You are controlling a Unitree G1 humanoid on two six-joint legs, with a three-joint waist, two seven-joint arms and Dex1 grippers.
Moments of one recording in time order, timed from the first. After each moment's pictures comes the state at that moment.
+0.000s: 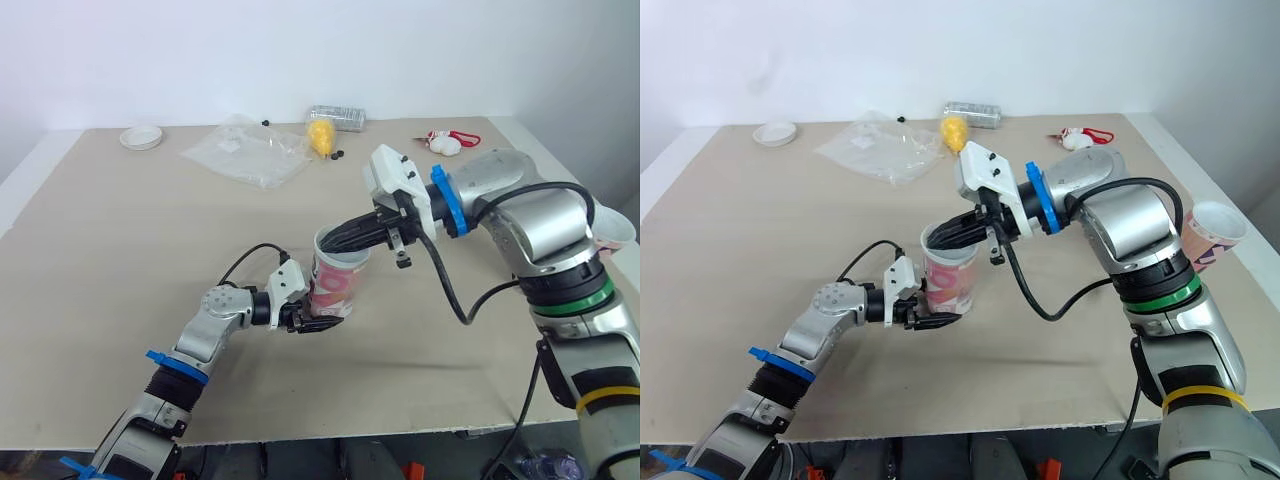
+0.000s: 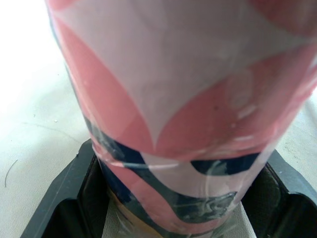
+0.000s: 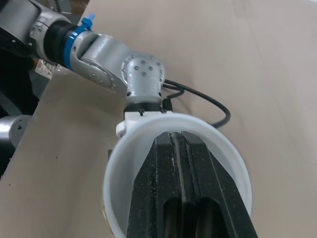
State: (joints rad) left arm -0.47 0.28 -0.28 0.24 -0.18 0.15 -1.02; right arm -1.02 -0.70 0.32 -0.05 0.39 0.64 1.36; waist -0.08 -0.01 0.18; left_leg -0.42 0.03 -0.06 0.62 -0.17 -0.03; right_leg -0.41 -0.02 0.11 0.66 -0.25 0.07
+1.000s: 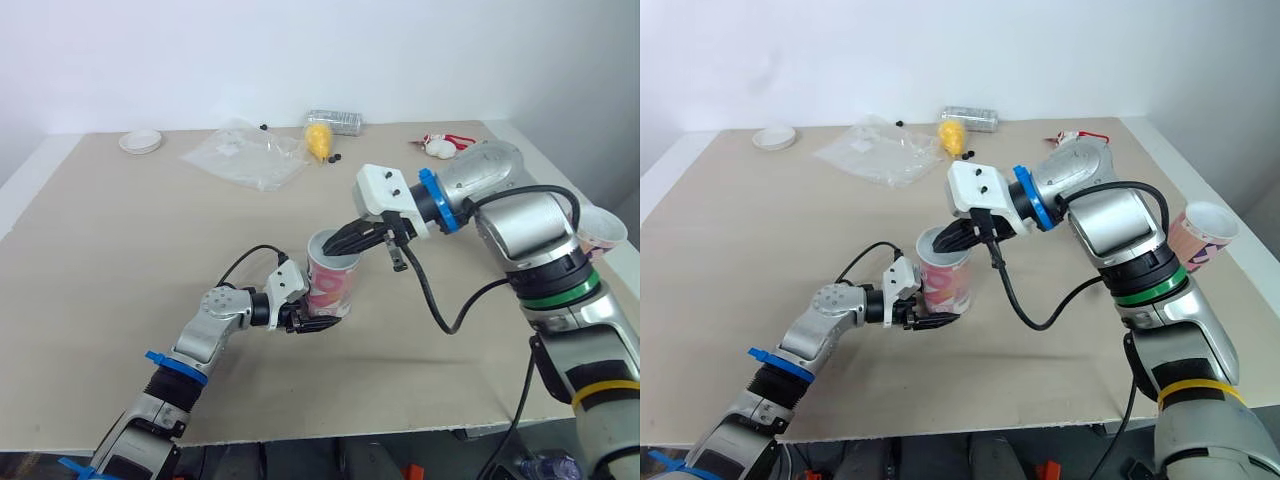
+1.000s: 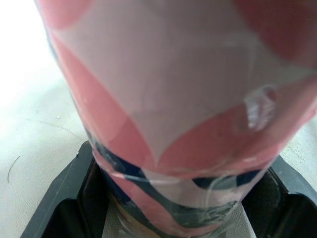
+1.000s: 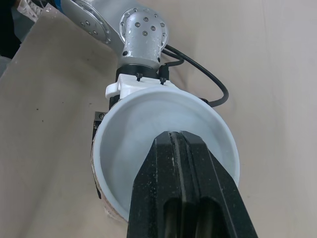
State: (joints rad) left arm -0.47 0.29 -0.28 0.25 -0.18 0.16 -1.01; right arm -1.06 -0.67 0.39 0.02 0.20 0.47 1.46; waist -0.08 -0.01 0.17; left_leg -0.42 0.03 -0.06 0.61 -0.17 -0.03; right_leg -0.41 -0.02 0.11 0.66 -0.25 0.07
